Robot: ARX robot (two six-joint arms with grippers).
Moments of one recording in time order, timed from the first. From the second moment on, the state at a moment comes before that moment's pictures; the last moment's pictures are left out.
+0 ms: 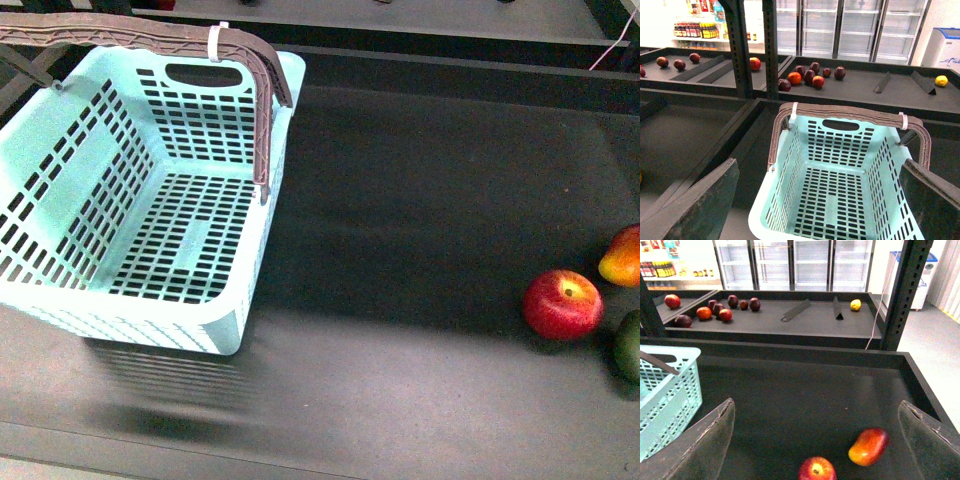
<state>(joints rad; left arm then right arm) 0.00 0.01 0.02 0.00 0.00 -0.01 0.00 0.01 0.02 0.00 0.00 -0.01</state>
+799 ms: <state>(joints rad) 0.02 0.34 0.17 -0.19 0.06 -0.44 0.00 0.01 0.02 0.00 0.00 -0.01</state>
